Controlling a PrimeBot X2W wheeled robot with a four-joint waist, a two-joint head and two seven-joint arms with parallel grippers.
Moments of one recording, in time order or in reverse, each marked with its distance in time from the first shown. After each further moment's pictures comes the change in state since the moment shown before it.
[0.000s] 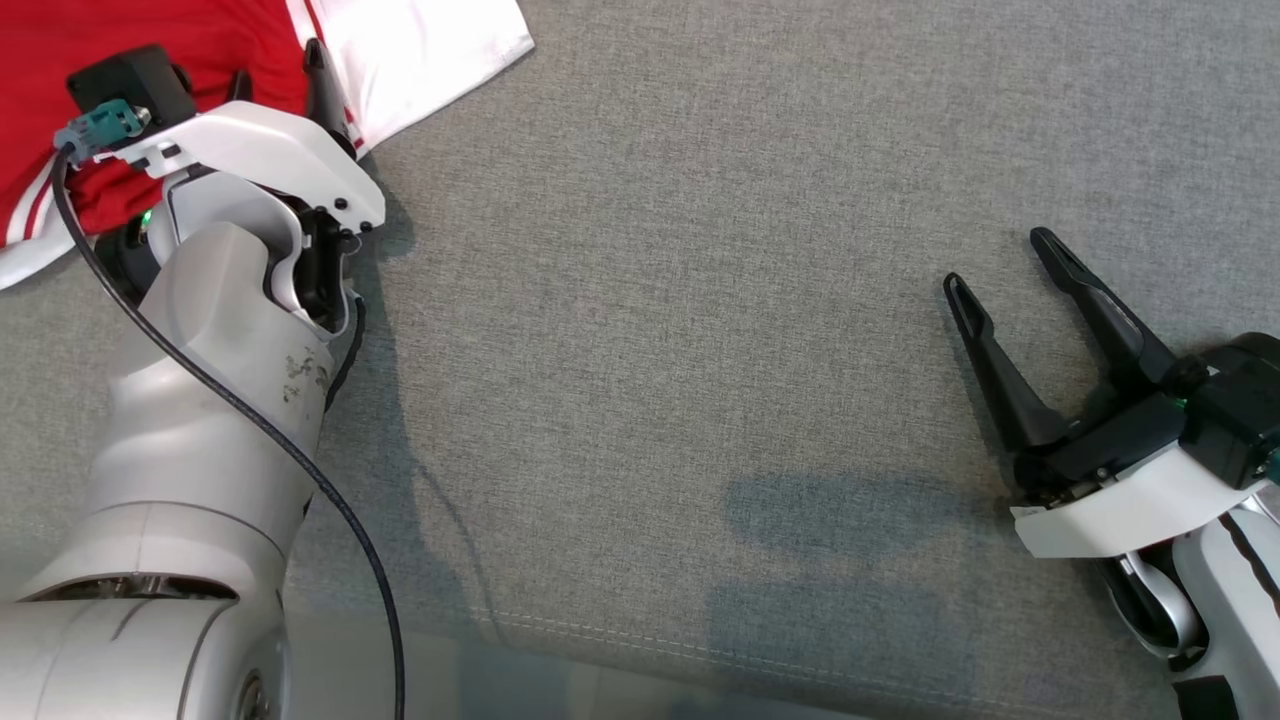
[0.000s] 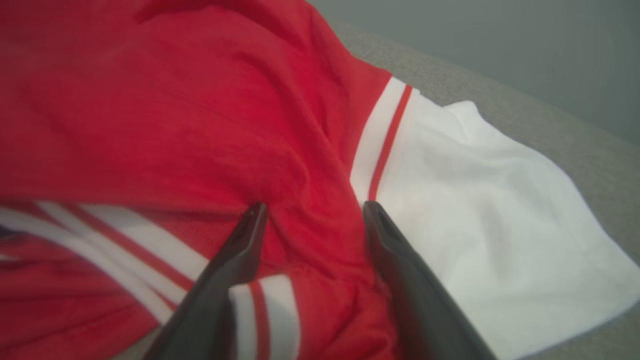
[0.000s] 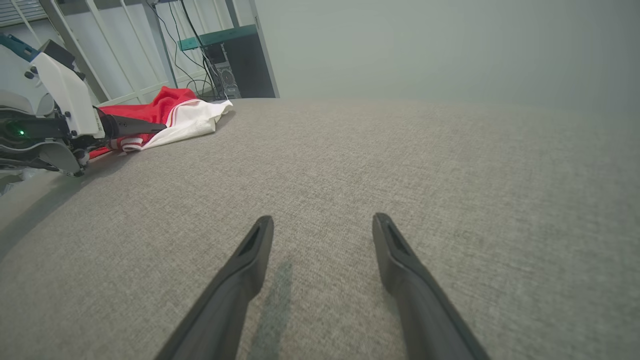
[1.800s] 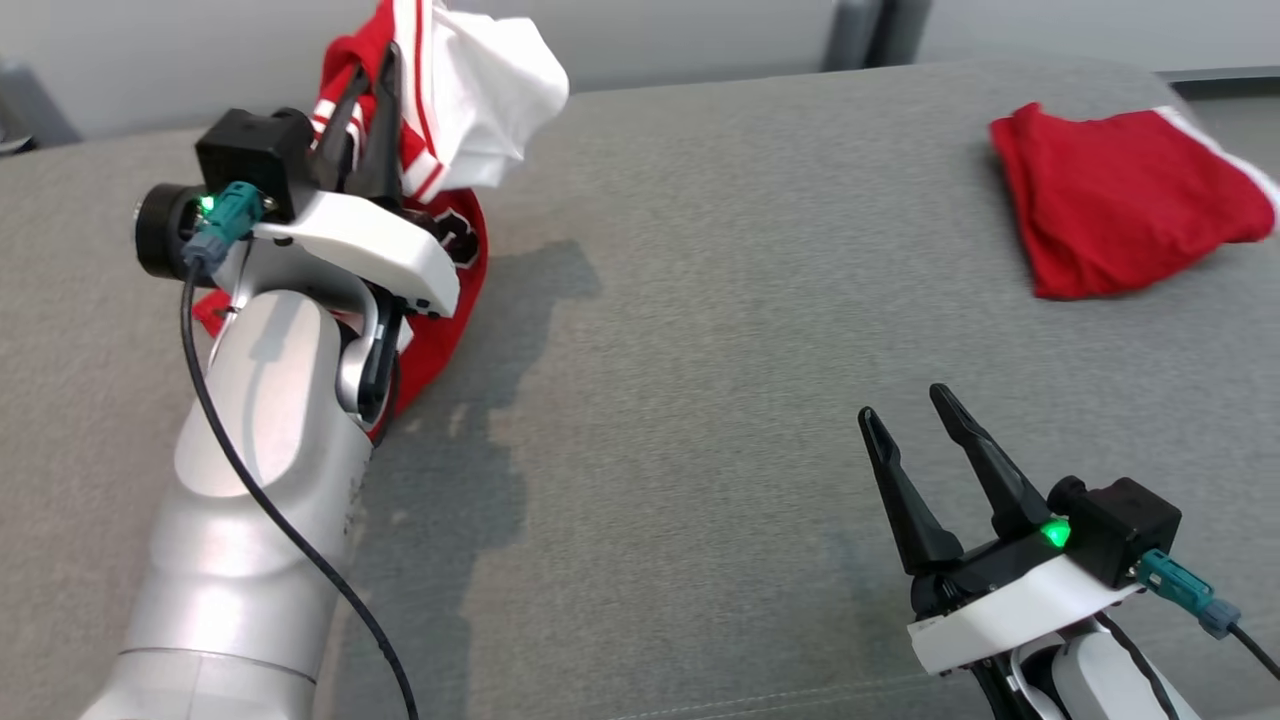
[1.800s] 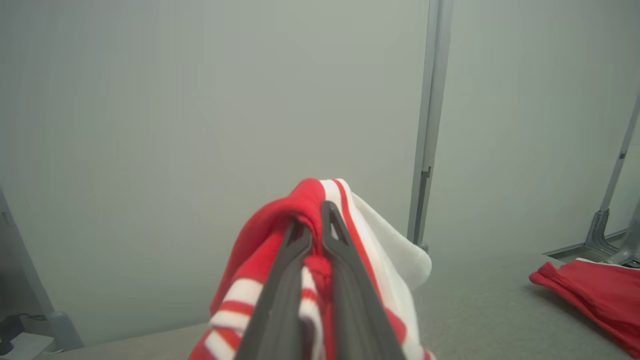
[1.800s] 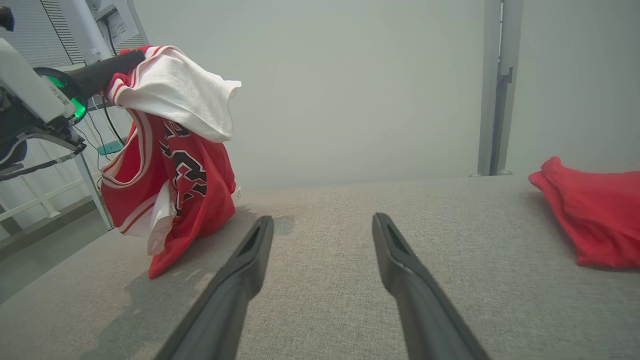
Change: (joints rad) left arm 0.322 0.018 -0.154 -0.601 0.255 -0.072 -0.036; right arm 0.171 0.222 -0.011 0.087 0.052 0.001 -0.002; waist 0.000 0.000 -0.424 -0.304
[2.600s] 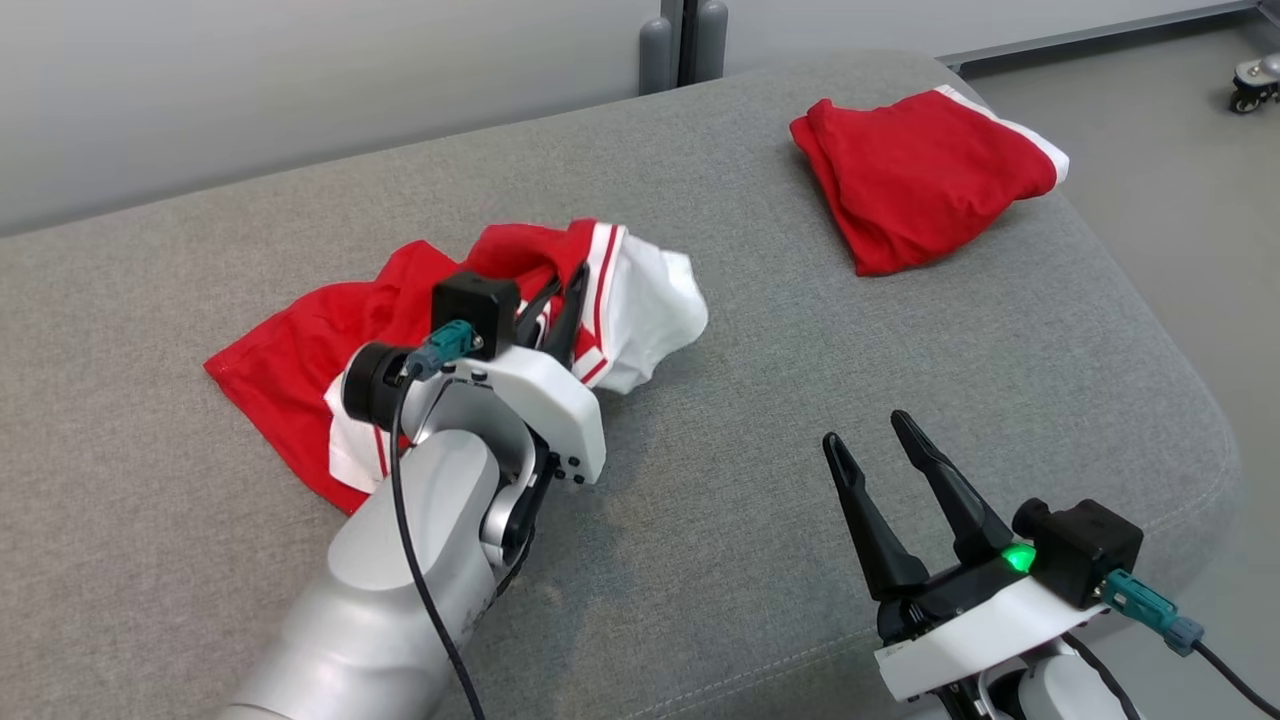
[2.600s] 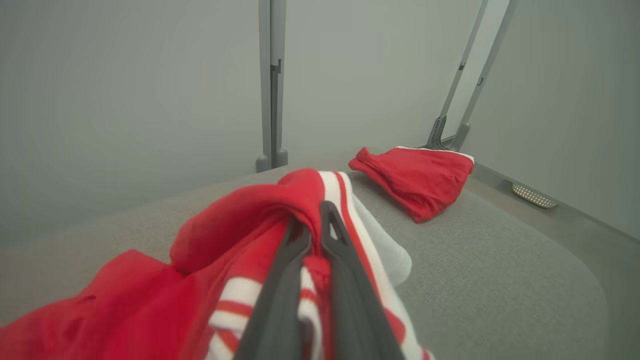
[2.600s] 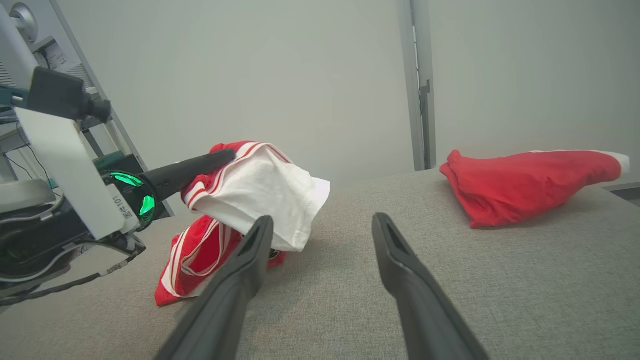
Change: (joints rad) left arm 0.103 -0.019 -0.492 0.071 -0.394 0.128 0.063; right arm 0.028 0.040 0.036 0.002 0.027 0.000 0.000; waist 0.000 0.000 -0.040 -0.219
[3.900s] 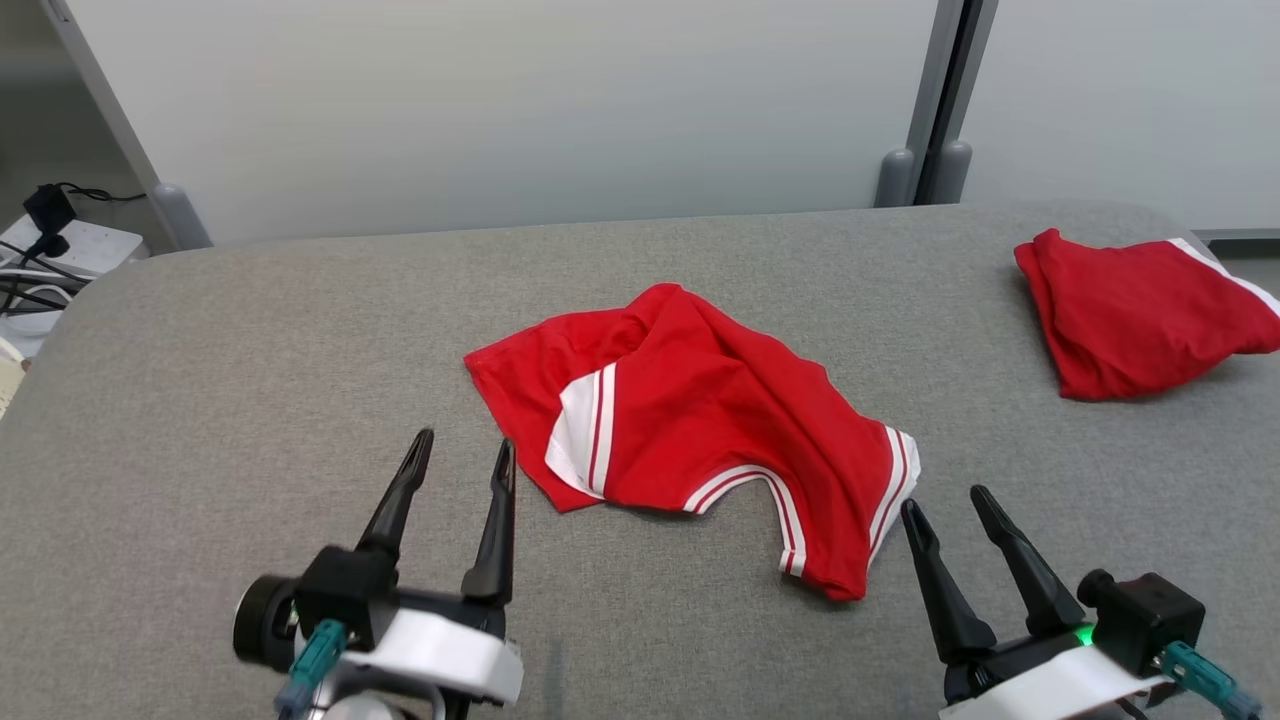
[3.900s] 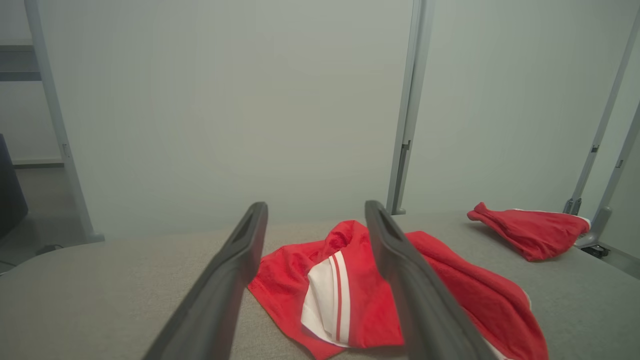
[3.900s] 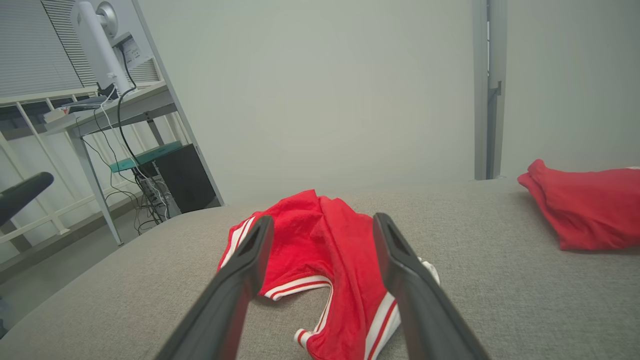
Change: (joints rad) left arm 0.608 0.081 0.297 -0.621 0.275 0.041 -0.072; right arm 0.139 -0.009 -0.116 0.002 -0.041 0.000 0.001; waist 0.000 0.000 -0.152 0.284
